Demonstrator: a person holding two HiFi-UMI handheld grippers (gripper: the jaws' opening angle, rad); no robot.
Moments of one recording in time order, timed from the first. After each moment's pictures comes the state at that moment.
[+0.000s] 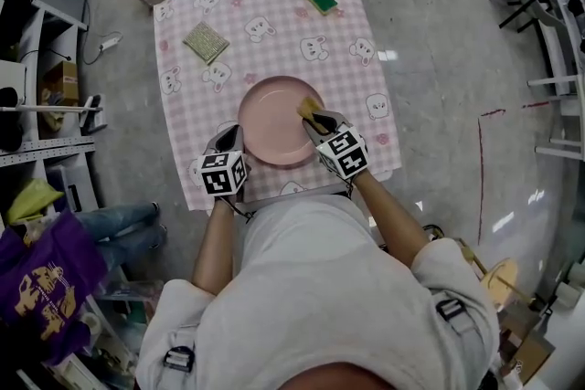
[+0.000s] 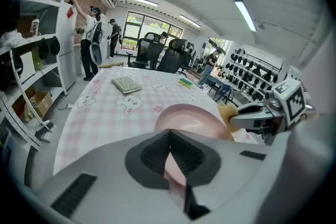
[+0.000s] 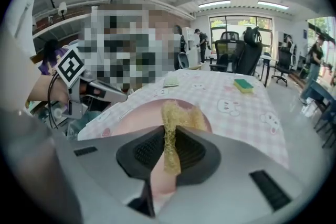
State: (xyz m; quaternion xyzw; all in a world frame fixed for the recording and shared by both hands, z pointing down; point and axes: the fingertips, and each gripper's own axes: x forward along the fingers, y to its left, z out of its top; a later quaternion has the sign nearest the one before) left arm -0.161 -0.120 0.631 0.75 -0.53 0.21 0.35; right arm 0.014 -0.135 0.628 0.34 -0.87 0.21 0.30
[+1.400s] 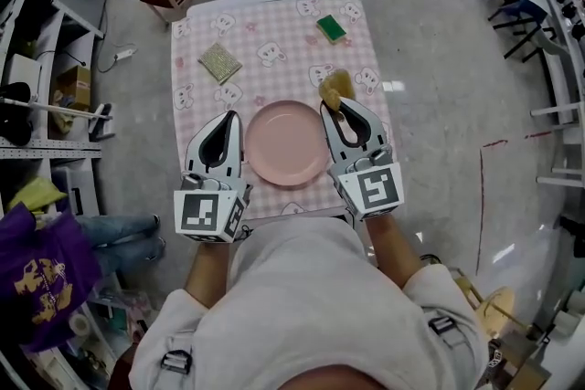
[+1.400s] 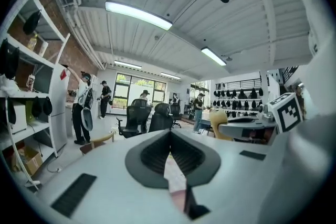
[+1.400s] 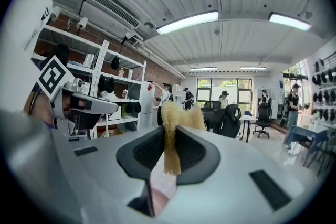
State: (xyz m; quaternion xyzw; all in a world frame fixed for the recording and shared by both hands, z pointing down) left arm -0.148 -0.161 0.345 0.82 -0.57 0.02 0.09; right arm 0.005 -0.186 0.340 0.45 -0.89 -0.01 0.06
